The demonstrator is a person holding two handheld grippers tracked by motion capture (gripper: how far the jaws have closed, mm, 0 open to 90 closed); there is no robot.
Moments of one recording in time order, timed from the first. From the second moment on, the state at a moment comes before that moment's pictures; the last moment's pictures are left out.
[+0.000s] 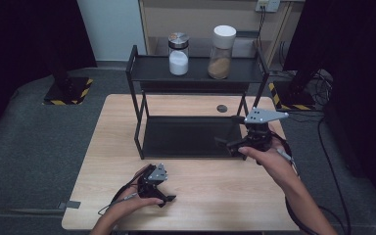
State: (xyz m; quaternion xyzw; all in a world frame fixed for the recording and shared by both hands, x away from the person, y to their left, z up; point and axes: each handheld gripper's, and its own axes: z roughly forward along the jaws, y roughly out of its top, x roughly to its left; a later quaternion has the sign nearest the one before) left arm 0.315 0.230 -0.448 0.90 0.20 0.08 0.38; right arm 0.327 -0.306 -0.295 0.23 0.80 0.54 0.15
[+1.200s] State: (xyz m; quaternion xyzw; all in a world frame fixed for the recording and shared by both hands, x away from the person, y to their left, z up) left arm 0.315 0.229 -0.448 0.90 0.20 0.08 0.38; right arm 0.299 -0.339 -0.430 0.28 0.84 0.46 0.08
